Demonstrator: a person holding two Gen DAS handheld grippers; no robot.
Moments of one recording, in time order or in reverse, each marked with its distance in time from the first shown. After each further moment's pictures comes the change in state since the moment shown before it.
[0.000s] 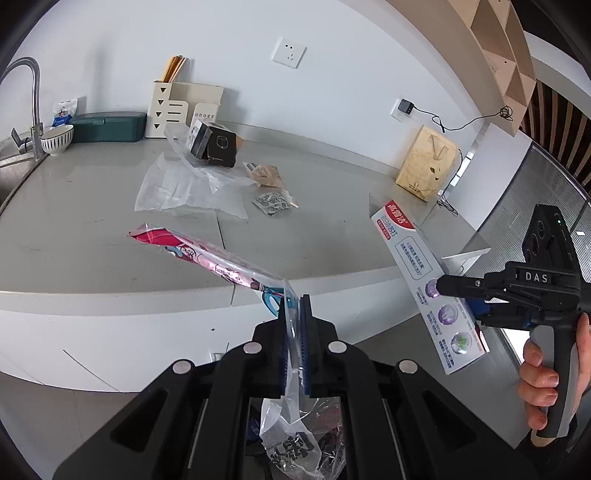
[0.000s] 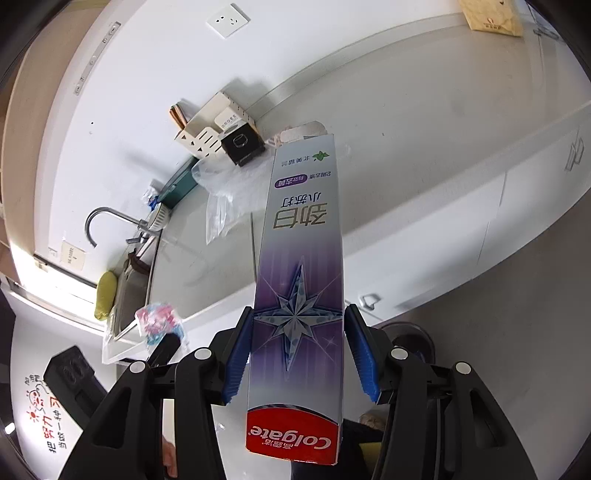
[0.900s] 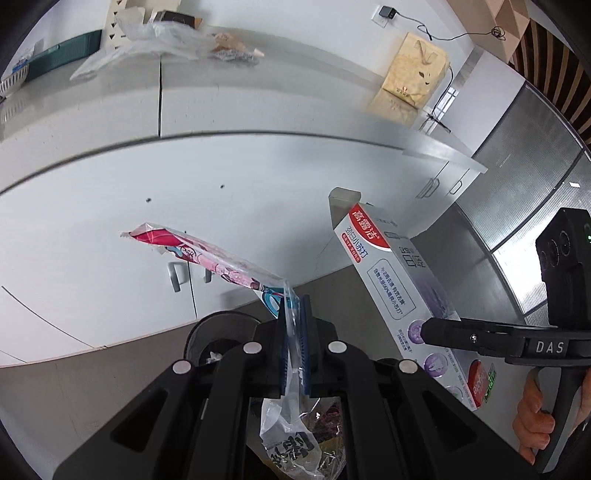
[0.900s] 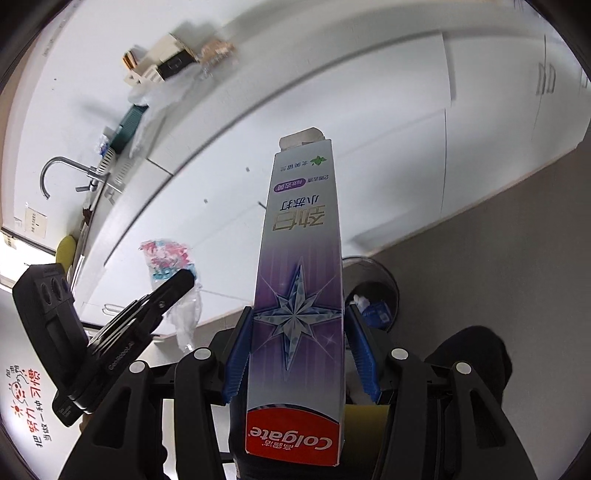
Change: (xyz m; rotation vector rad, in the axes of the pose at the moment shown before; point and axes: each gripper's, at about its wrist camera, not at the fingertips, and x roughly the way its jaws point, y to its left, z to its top) left arm 0.121 -0.010 -0.149 0.074 0.269 -0.054; right arm 0.097 -0.110 -0.136 0.005 0.119 -0.128
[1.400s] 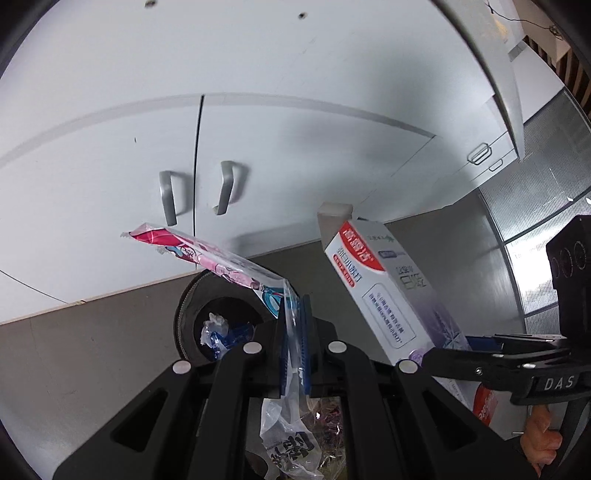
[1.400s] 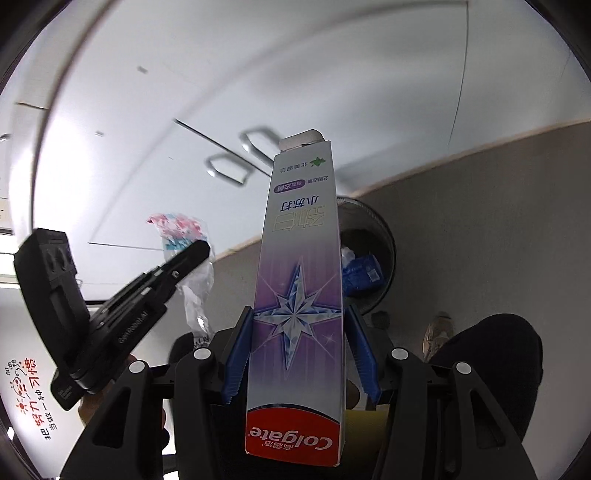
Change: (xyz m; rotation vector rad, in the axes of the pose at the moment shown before) left arm 0.162 0.084 -0.051 -0.122 0.179 0.006; right arm 0.171 -0.052 0.002 0.029 0.261 -0.067
